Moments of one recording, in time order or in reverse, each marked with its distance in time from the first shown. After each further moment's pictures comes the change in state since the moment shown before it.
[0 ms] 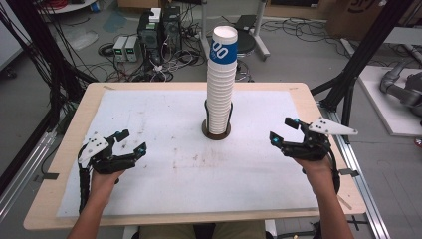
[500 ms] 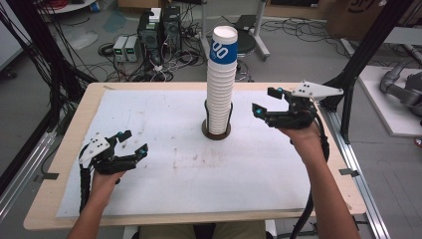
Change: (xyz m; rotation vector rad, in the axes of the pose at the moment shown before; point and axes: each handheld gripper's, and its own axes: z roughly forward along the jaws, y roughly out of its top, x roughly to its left) left arm 0.000 -0.003 0.002 -0.003 -0.038 0.029; right arm 0.010 0.083 0.040 0.000 0.078 -0.080
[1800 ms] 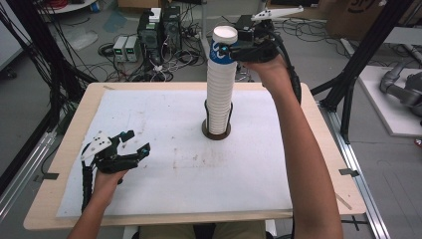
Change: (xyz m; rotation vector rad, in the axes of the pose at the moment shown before) left arm -0.002 0.003 0.005 0.014 -0.024 -0.070; right arm -0.015 0.132 0.093 0.062 -0.015 -0.007
